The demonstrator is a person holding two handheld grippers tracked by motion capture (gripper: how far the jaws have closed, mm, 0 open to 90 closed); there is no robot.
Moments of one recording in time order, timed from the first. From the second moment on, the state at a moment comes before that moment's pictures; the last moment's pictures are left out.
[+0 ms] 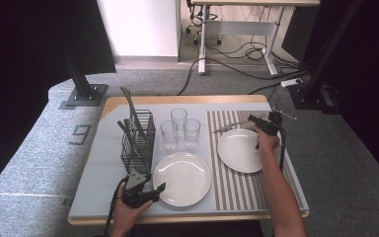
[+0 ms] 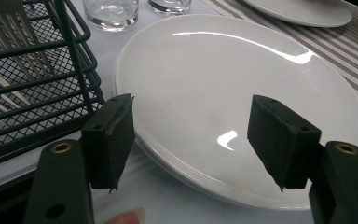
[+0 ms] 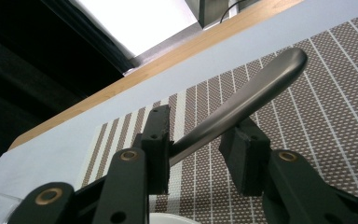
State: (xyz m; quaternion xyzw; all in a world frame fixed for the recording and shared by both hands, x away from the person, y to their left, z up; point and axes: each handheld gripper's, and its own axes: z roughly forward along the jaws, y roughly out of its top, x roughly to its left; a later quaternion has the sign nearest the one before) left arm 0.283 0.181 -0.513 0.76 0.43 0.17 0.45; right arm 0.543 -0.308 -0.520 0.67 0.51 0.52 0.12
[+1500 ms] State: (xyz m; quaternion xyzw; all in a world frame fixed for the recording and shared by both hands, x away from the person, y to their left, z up) left arm 0.283 0.181 -0.512 0.76 0.43 0.17 0.45; right arm 0.546 -0.310 -0.528 0.70 0.50 0.50 0.12
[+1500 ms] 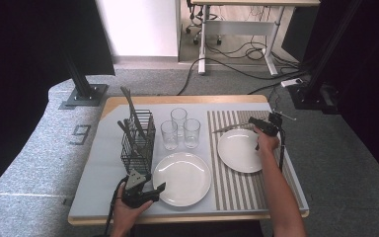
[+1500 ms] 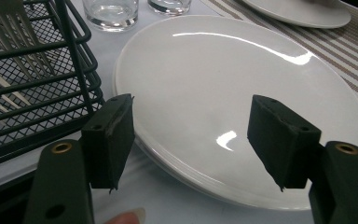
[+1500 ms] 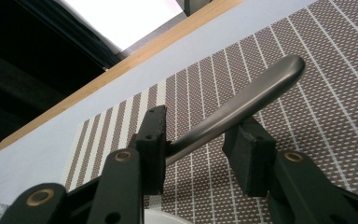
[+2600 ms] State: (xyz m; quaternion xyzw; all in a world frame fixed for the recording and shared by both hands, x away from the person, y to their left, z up) left arm 0.283 0.182 -0.511 0.76 0.44 0.17 0.45; right arm 0.548 -0.312 -0.528 0.74 0.49 0.44 0.12
